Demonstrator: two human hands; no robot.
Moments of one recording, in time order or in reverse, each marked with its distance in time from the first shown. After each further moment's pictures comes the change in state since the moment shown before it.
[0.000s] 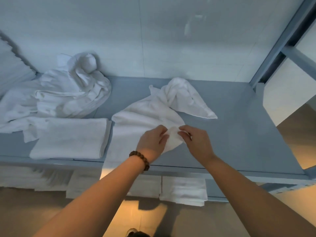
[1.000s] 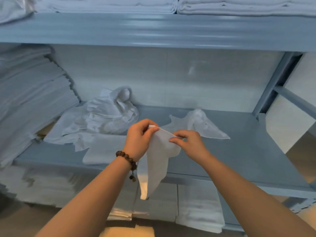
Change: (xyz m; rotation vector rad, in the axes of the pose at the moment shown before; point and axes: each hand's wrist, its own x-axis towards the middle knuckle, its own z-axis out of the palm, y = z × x) left_hand -0.111 0.011 -0.189 -0.329 0.409 0.213; right_hand -0.014 -0.184 -0.003 0.298 -0.160 -0.049
